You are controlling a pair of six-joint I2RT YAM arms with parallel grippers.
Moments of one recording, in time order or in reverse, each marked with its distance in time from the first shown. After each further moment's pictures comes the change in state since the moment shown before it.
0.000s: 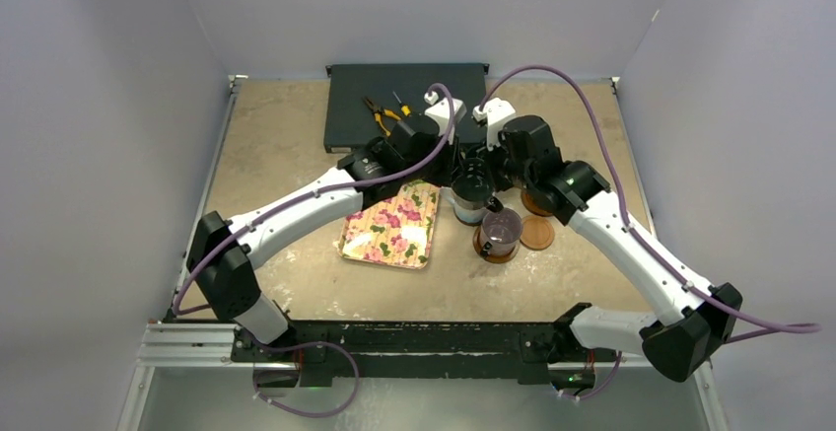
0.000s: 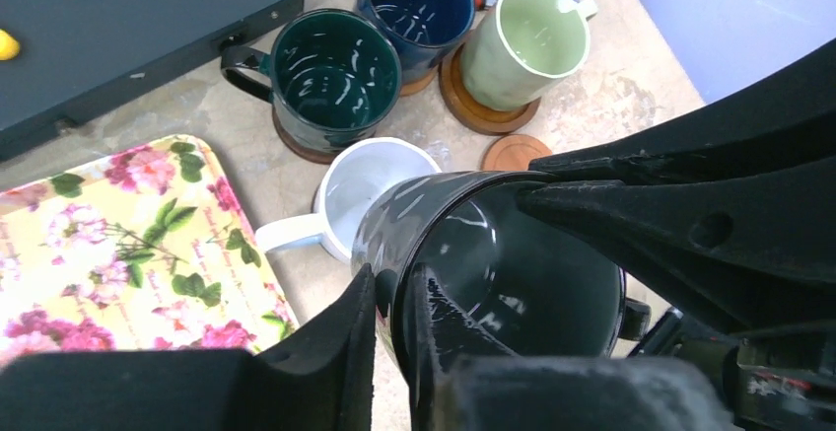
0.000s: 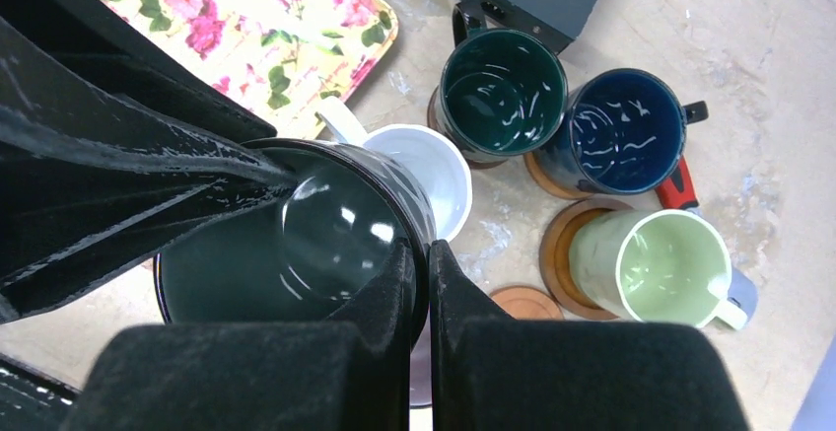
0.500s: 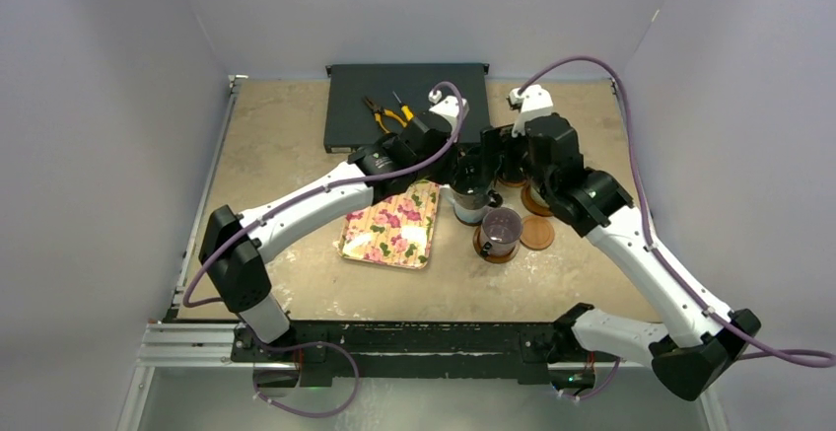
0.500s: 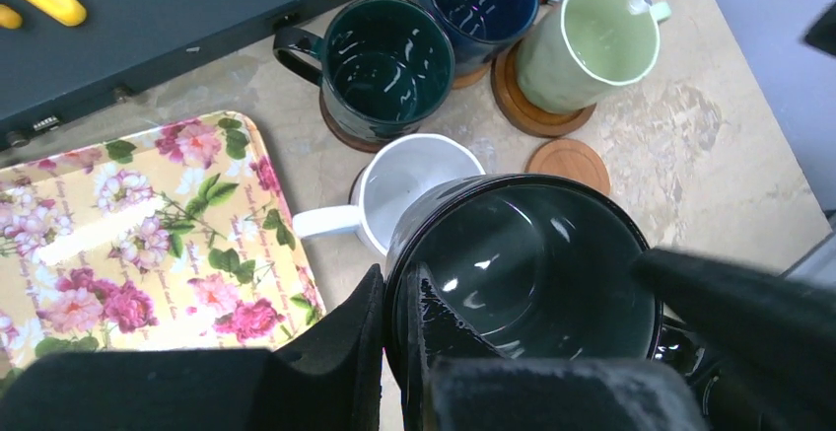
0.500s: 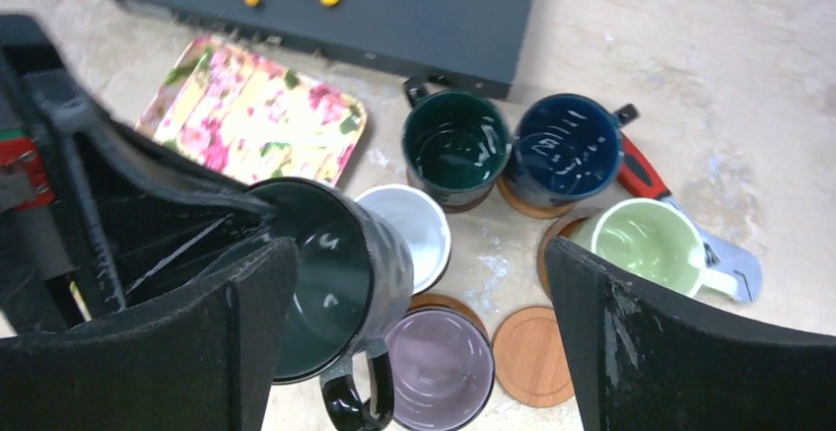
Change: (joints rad) left arm -0.031 0.054 0.081 -0.101 -0.141 -0.011; right arm -0.001 -0.090 -0.008 0.070 0.118 0.157
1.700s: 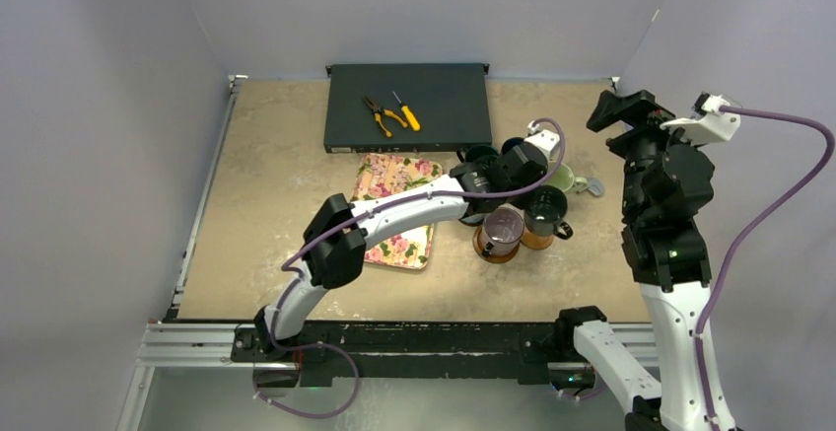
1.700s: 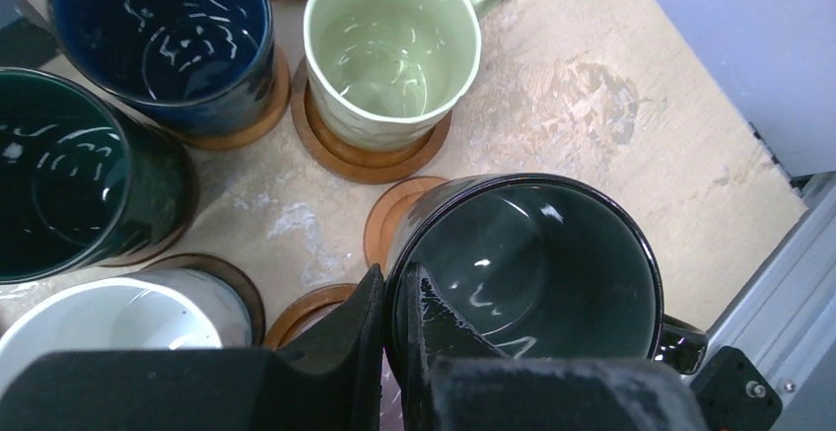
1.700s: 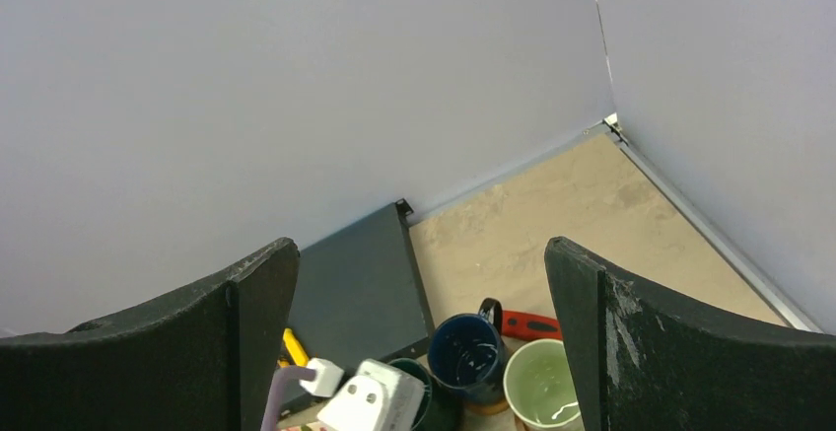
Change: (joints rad) left arm -0.216 0.532 0.522 -0.008 -0.042 0.001; right arm -0.470 -0.328 -0.008 0.252 0.136 0.282
